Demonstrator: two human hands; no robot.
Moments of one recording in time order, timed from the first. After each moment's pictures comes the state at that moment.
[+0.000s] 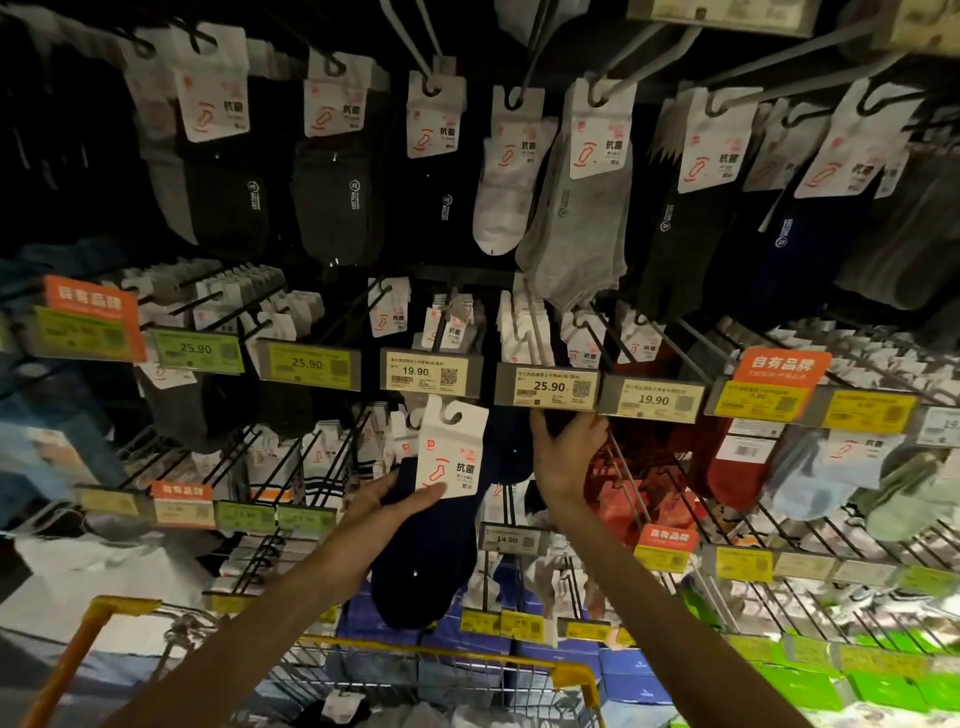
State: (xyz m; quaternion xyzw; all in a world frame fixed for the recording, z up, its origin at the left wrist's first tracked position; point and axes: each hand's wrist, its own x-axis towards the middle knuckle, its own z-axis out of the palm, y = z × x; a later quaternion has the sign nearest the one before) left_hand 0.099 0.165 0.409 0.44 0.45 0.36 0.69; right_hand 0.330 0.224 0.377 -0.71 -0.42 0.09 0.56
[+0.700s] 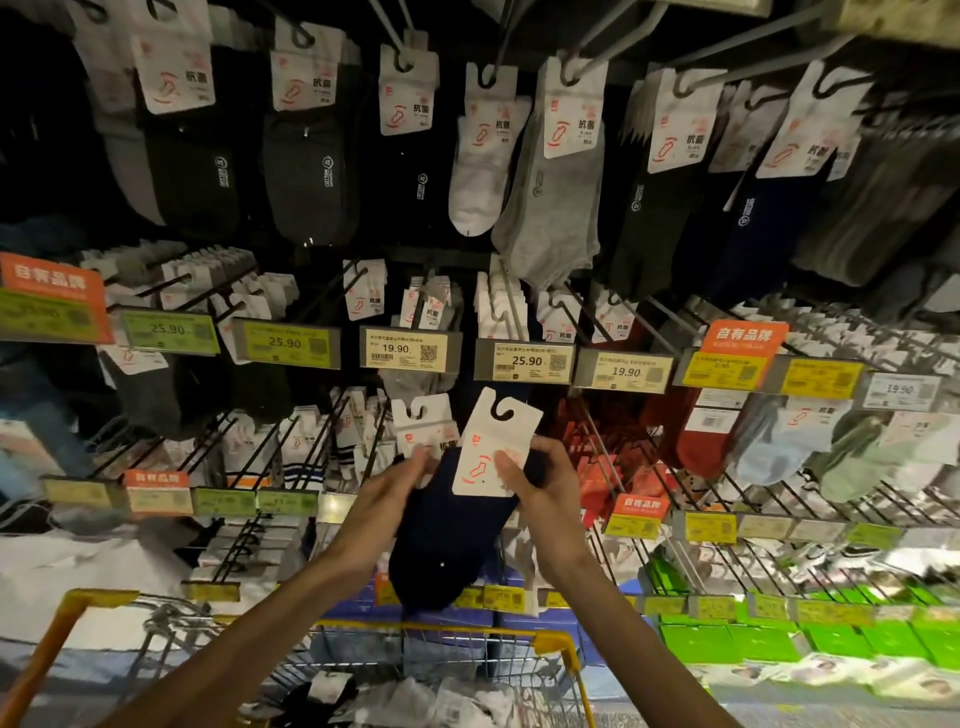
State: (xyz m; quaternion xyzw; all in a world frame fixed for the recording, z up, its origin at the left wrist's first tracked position) left_hand 0.115 0.148 0.401 0.51 0.43 0.36 0.65; right_hand 0.295 0.106 0.400 -0.54 -0.34 0.40 0.66
